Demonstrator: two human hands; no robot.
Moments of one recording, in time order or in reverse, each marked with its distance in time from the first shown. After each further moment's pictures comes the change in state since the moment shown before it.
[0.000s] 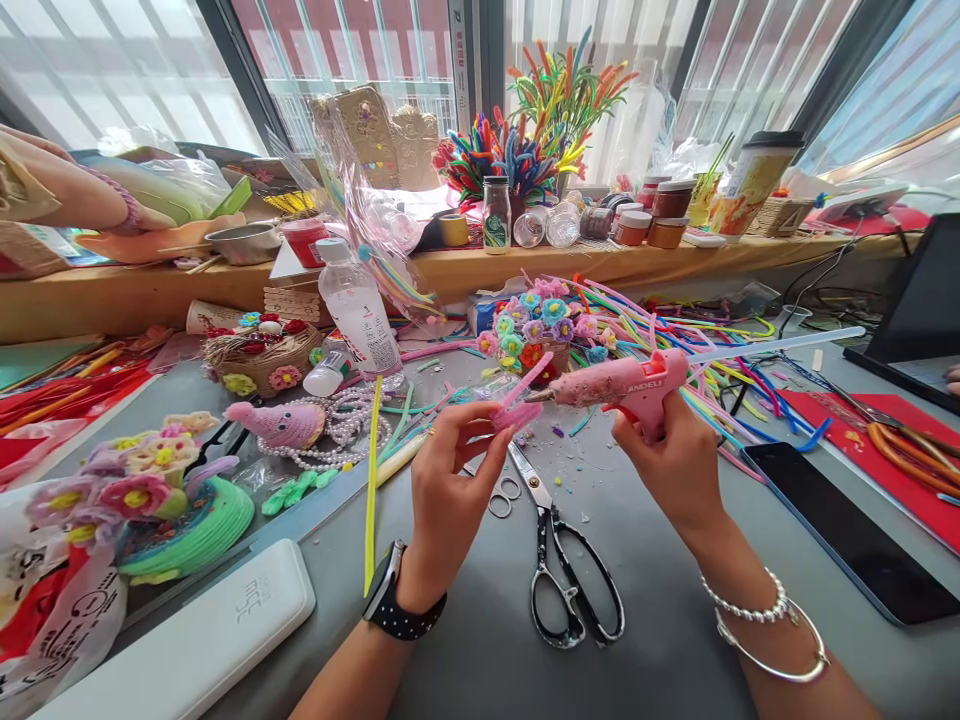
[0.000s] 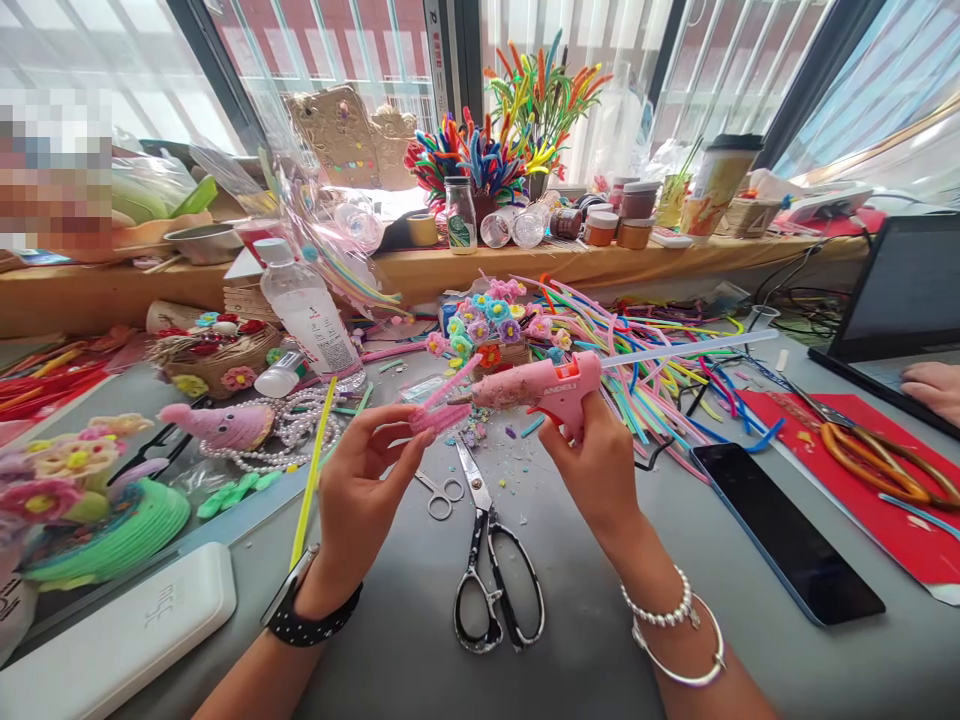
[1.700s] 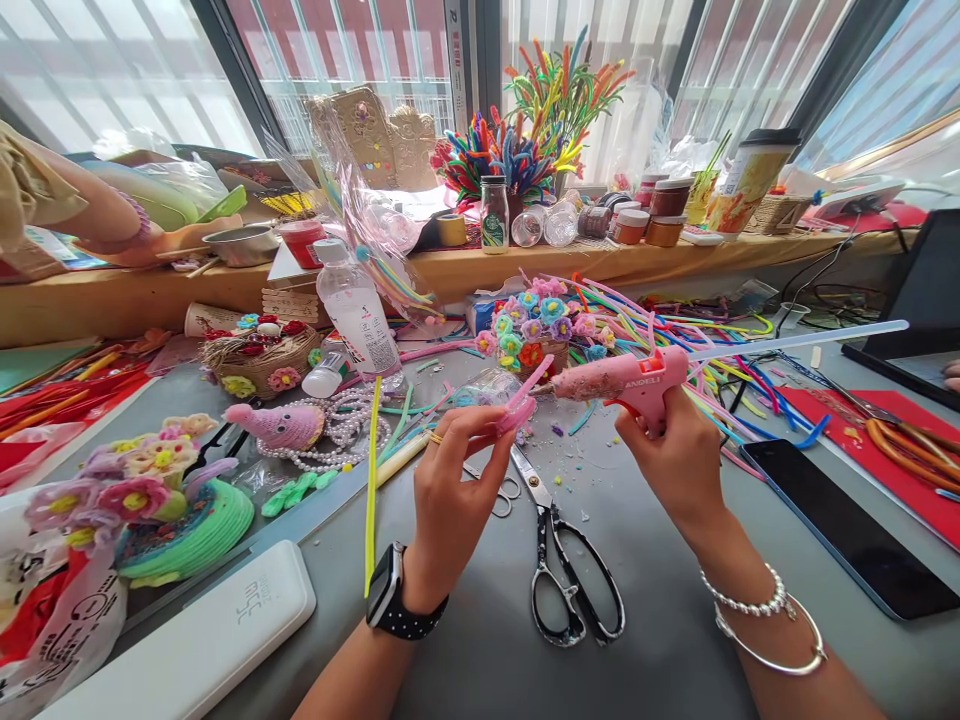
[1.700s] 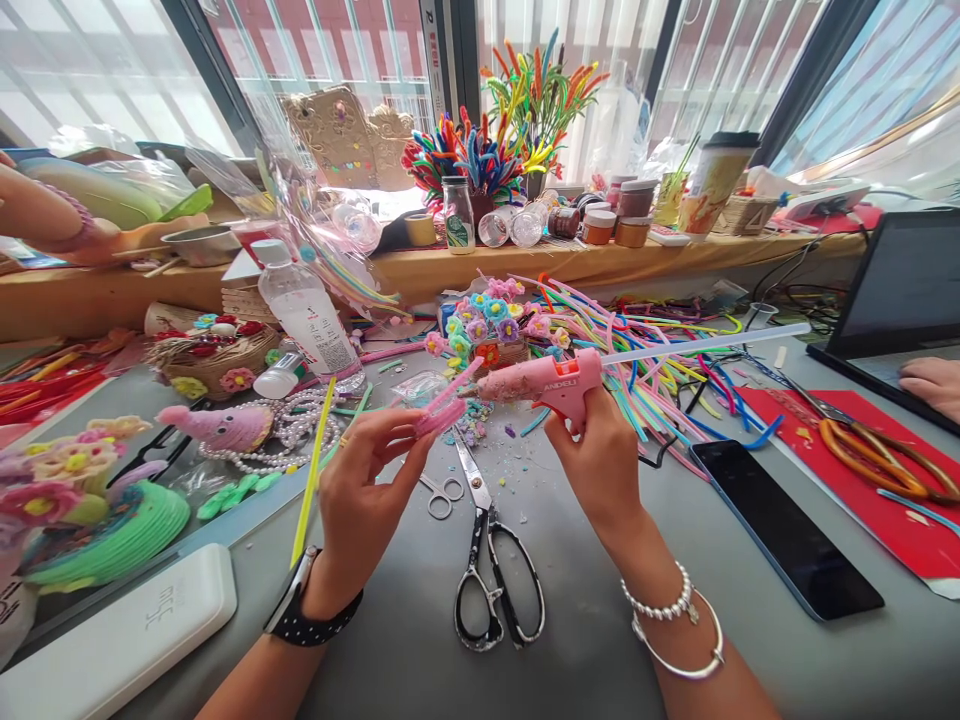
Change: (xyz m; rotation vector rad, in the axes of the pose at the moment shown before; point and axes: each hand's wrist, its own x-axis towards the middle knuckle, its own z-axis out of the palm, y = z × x) left_hand -0.001 0.002 0.001 0.228 0.013 0.236; right_hand 0.001 0.004 0.002 -0.092 0.067 -0.019
